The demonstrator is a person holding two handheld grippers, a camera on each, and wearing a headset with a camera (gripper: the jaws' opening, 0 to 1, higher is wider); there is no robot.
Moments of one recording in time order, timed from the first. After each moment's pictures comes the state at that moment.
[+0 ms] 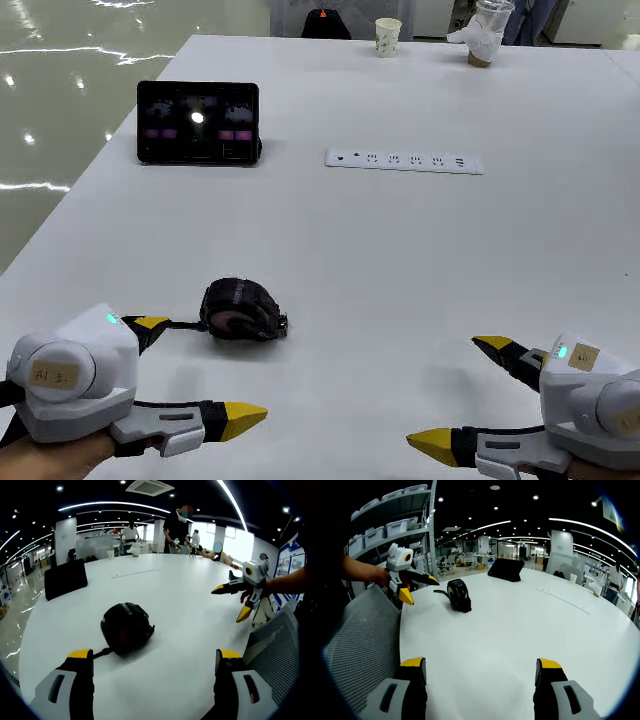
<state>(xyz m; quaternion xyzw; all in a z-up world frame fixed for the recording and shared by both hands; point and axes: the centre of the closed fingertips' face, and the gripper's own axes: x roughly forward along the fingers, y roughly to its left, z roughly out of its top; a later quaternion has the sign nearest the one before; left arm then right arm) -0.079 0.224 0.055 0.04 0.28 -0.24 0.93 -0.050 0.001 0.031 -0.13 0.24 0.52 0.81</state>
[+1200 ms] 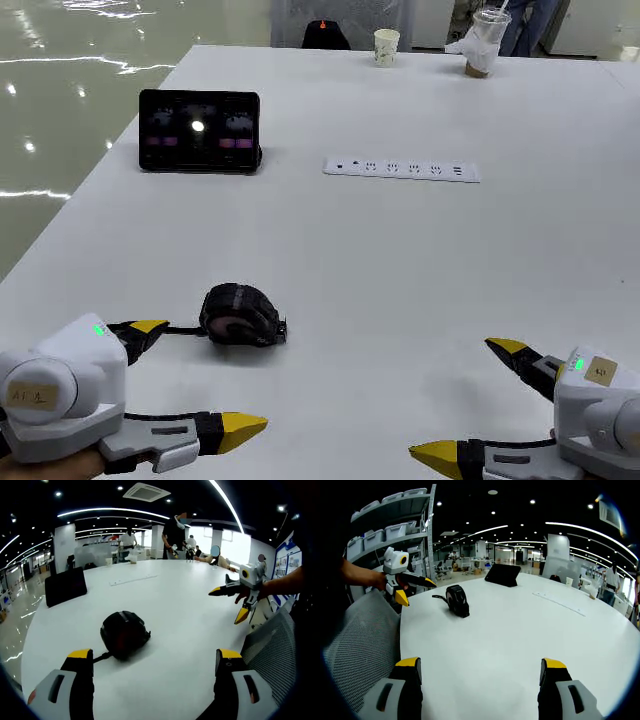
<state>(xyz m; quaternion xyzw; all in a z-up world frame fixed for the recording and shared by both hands) -0.085 0.223 0.067 0.04 0.26 -0.25 0.93 -0.050 -0.003 0.042 -0.12 0.22 0.51 0.82</state>
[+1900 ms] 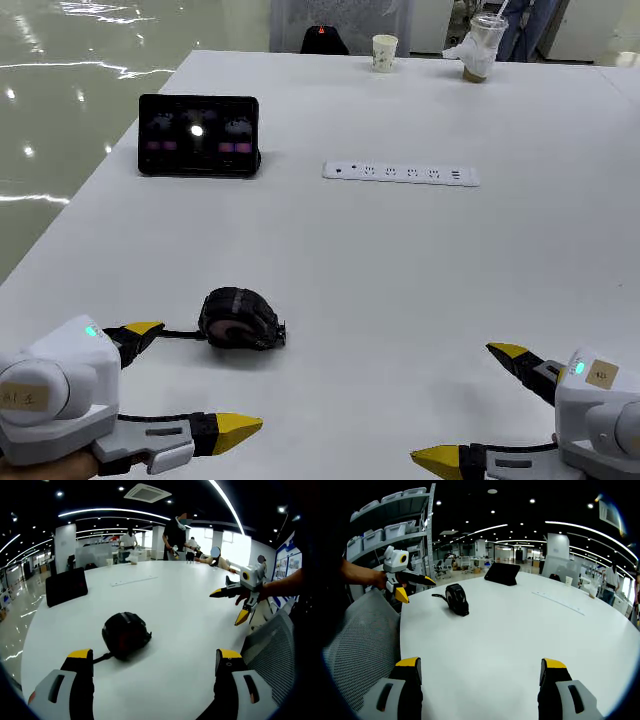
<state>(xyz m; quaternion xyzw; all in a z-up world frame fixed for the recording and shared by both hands) -0.083 0.227 0.068 0.04 0.26 -0.25 0.93 -0.050 -0.006 0.041 -0.13 0.23 0.50 0.82</state>
